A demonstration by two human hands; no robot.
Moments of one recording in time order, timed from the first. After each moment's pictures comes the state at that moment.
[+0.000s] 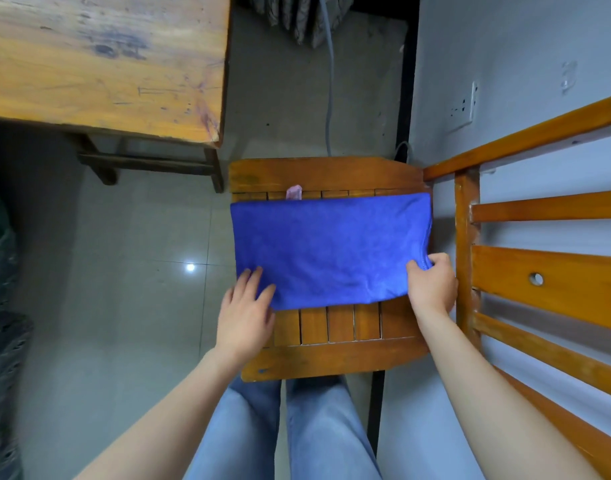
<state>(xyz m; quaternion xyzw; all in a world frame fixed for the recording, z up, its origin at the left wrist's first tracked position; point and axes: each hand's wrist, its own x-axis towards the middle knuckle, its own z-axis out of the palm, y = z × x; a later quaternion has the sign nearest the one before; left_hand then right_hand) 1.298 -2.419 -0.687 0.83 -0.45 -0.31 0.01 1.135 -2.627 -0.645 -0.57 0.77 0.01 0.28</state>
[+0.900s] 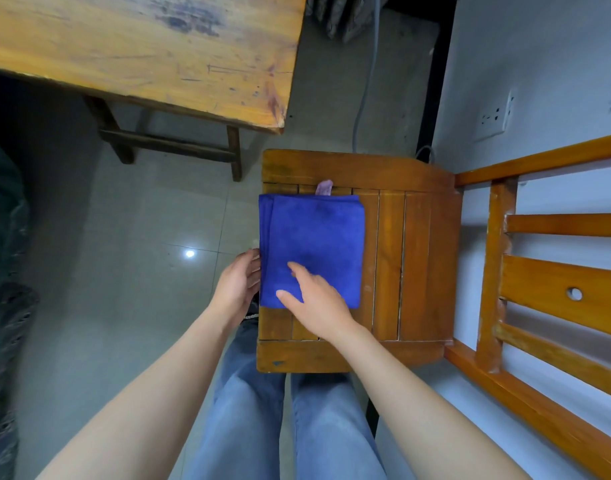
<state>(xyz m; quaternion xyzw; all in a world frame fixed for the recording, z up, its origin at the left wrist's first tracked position) 1.352 -2.429 -0.677 0.64 0.22 -0.54 0.50 1.243 -2.513 -0.645 -0.76 0.35 0.31 0.45</state>
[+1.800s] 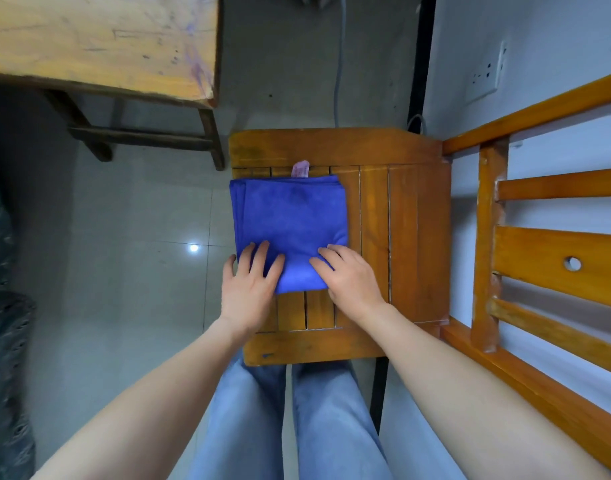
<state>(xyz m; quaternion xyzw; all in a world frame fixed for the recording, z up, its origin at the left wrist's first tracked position) 1.304 -2.415 -0.731 0.82 -0.56 -0.12 0.00 1.173 -2.553 -0.708 -0.97 0.19 0.03 0.18</state>
